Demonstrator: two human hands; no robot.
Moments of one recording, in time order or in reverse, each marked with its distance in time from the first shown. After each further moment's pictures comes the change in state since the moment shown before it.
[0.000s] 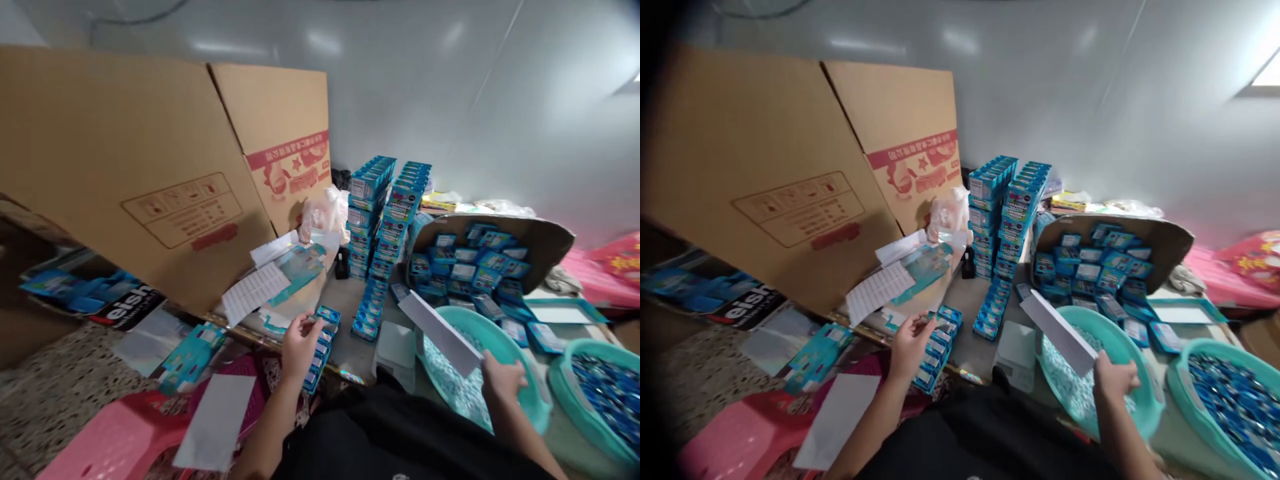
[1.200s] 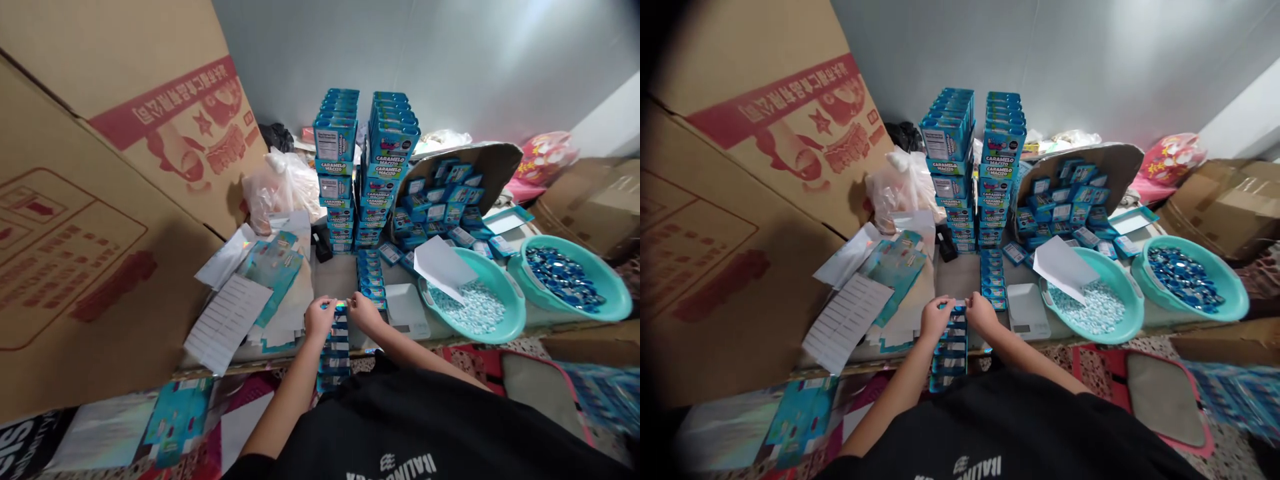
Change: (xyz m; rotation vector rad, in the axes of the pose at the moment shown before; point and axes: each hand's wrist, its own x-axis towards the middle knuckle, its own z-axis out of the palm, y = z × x) left_hand 0.119 -0.091 0.023 0.504 -0.455 -0.053; right_hand -0.122 -0.227 0.196 0.113 -0.694 0.074
